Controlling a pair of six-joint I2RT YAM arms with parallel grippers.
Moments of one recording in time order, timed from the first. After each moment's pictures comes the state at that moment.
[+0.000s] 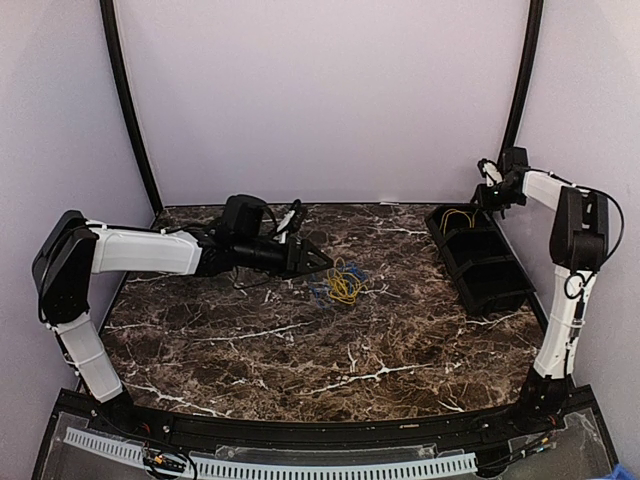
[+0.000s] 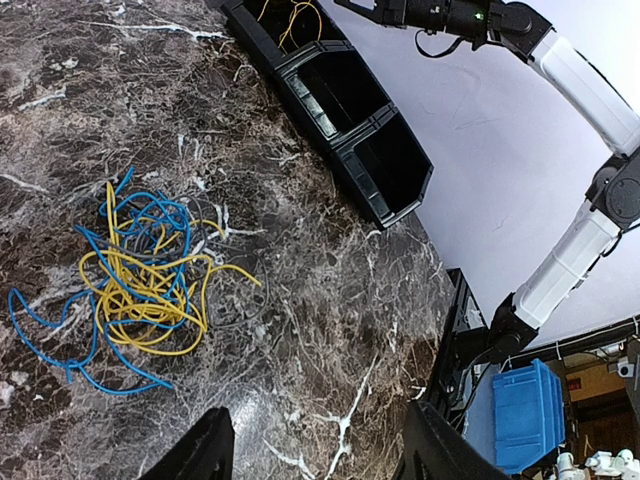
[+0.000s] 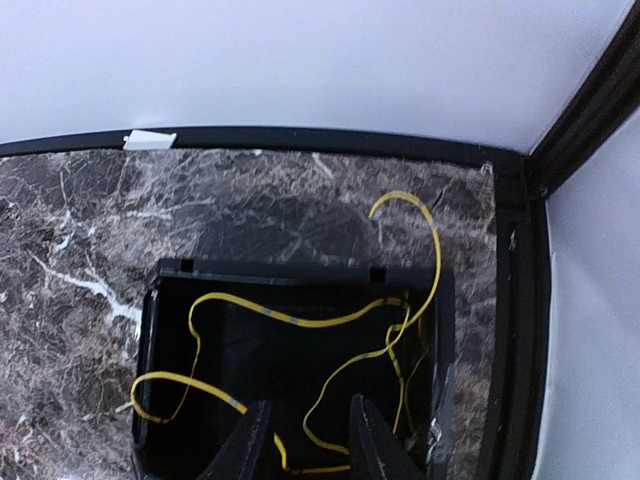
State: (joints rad) left arm -0.71 1.75 1.13 0.11 0.57 -0.61; right arm -0.13 2.10 1.76 -0.50 -0.30 -0.16
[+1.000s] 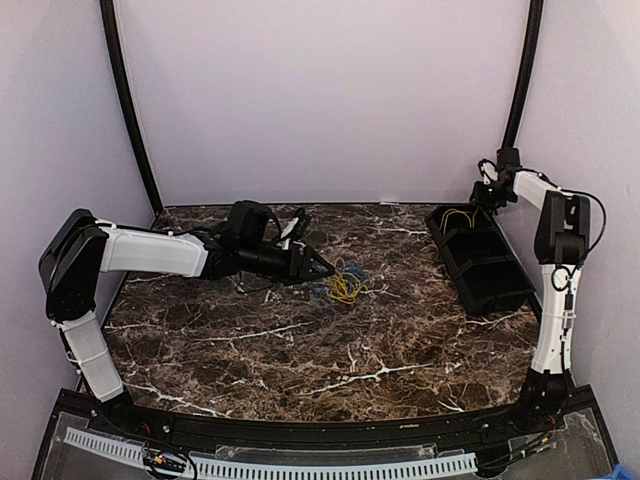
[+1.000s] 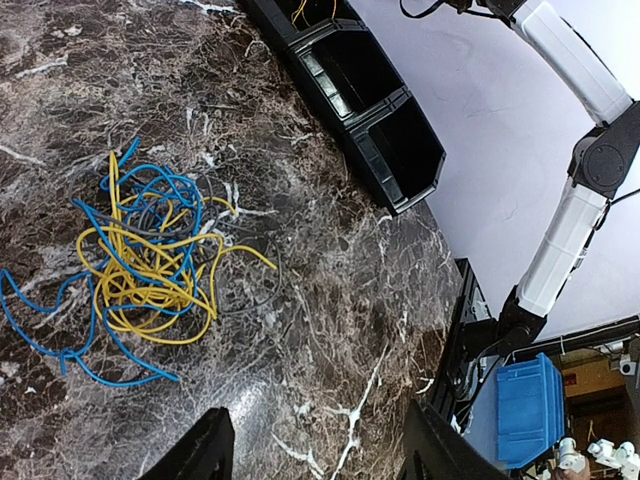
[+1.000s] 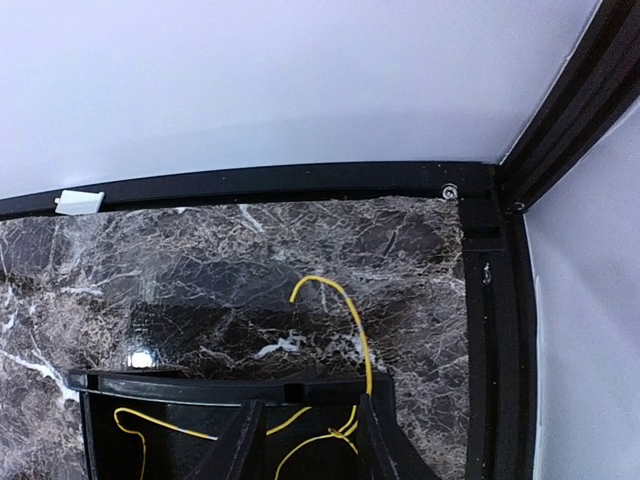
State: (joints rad) left arm -0.71 1.79 1.13 0.11 0.58 -0.61; right arm -0.13 2.36 2.10 -0.55 -0.22 -0.05
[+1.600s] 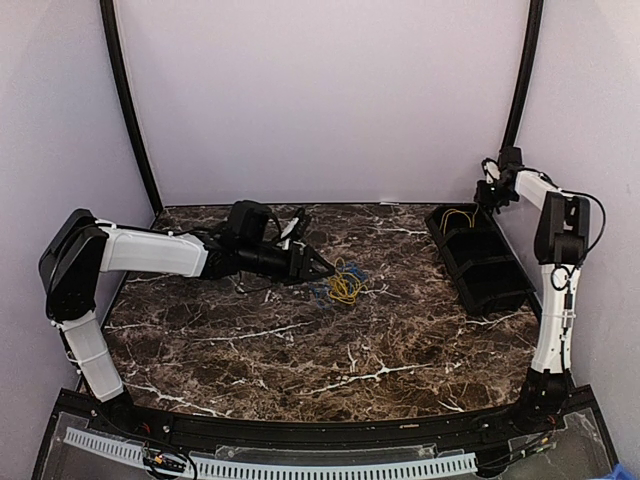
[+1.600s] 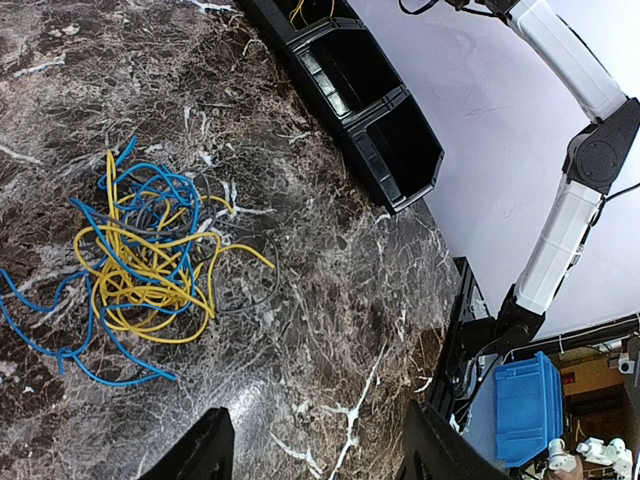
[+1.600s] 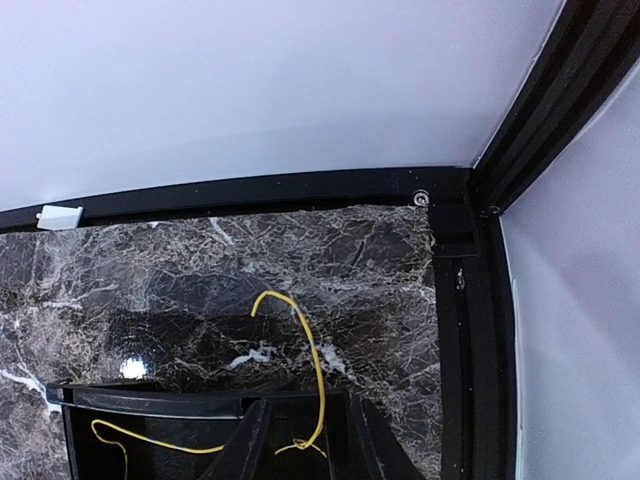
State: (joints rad) left arm -0.71 1.79 1.13 0.11 0.59 -0.61; right arm -0.14 2.38 2.14 -0.55 -0.18 -0.05
